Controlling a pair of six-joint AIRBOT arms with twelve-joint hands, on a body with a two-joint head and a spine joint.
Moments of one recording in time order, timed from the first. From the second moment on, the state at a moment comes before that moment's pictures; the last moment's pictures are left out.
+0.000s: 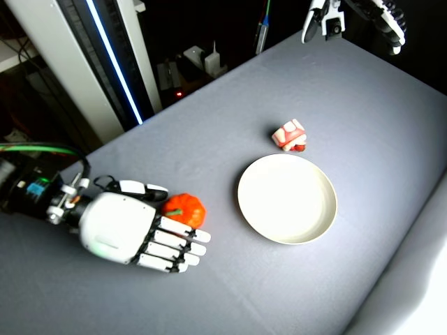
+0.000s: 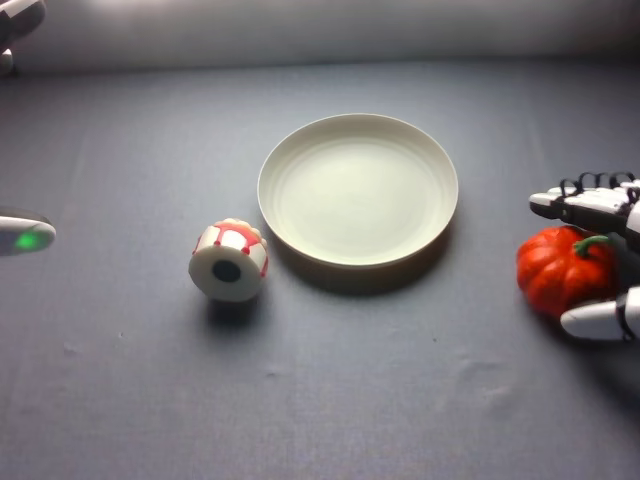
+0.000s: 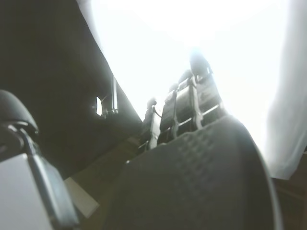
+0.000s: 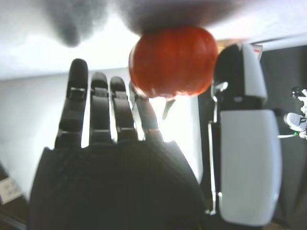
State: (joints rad) left arm 1.14 -0.72 1.15 -0.19 -1.33 0.16; right arm -0.87 -1.04 1.21 0.16 0.68 -0.63
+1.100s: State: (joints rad) left arm 1.14 -0.74 1.15 -0.17 -1.32 0.16; right arm -0.84 -1.10 1.27 0.12 0.65 -0.60
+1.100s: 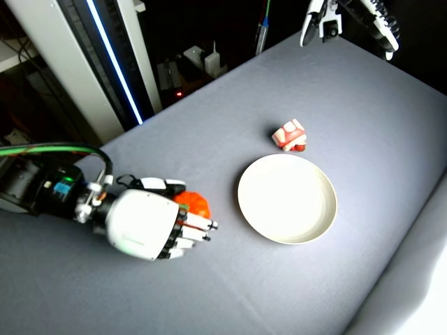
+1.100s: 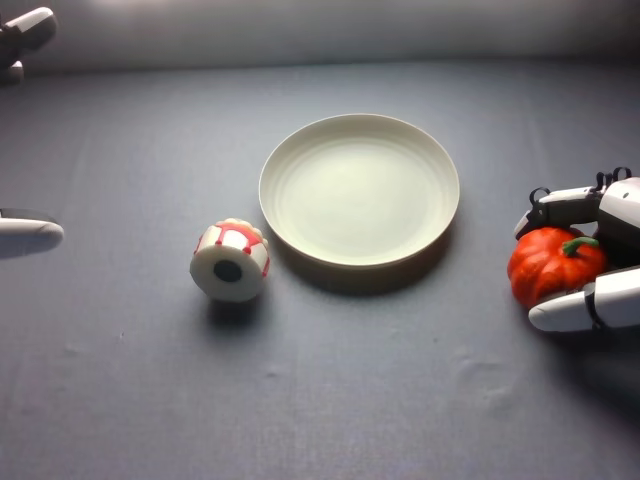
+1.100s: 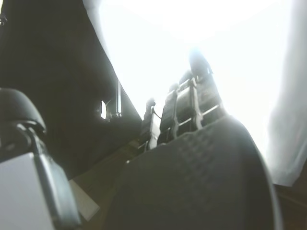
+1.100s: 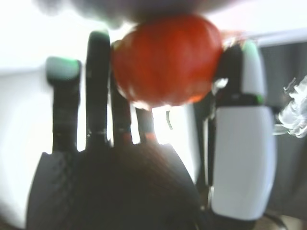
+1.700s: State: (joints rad) left arm 1.14 -0.75 1.16 -0.17 -1.32 0.16; right arm -0.69 -1.03 1.22 -0.07 0.60 -0.58
